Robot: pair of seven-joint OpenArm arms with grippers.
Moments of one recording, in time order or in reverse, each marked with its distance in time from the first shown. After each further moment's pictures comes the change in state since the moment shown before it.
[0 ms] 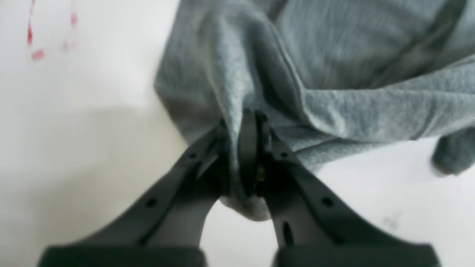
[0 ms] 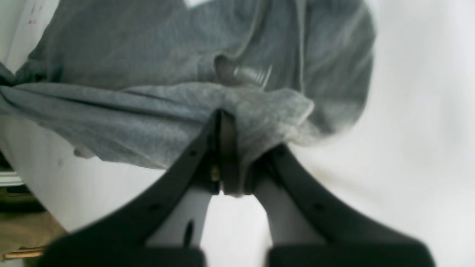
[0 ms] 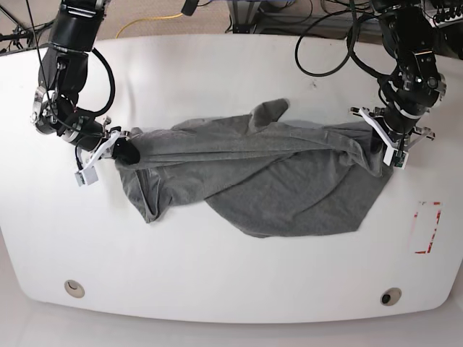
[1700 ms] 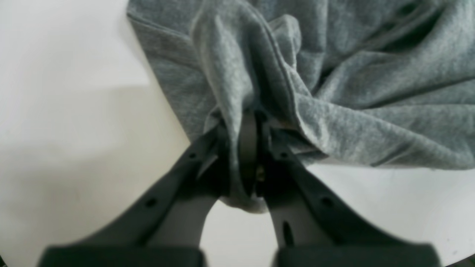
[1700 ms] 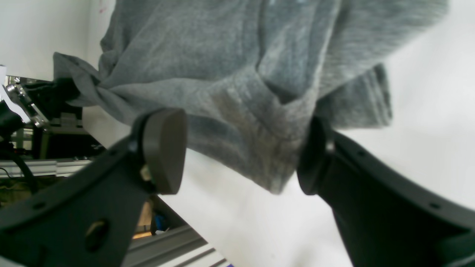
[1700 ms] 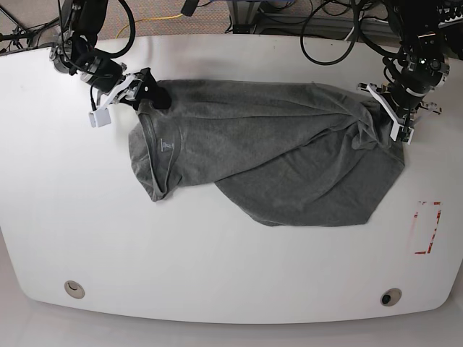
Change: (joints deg) left arm 6.2 -1.4 -2.6 0.0 0.4 0.0 0.0; right arm -17.8 -8.2 5.2 9.7 12.1 1.0 -2.2
